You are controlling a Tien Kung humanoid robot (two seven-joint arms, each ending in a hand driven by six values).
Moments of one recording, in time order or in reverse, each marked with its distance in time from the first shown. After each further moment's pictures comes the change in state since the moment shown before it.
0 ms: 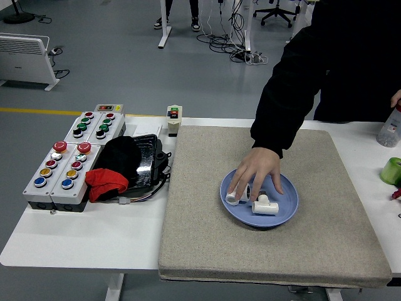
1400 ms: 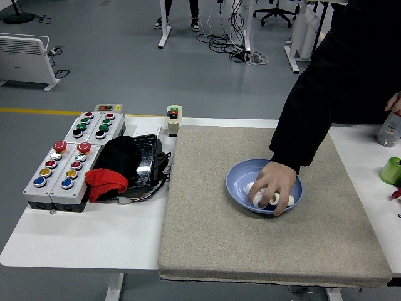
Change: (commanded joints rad) left arm -0.011 0.000 0.017 0.001 -0.003 -0.002 0.002; right arm 0.027 0.002 -0.007 0.042 0.061 -0.027 -0.062
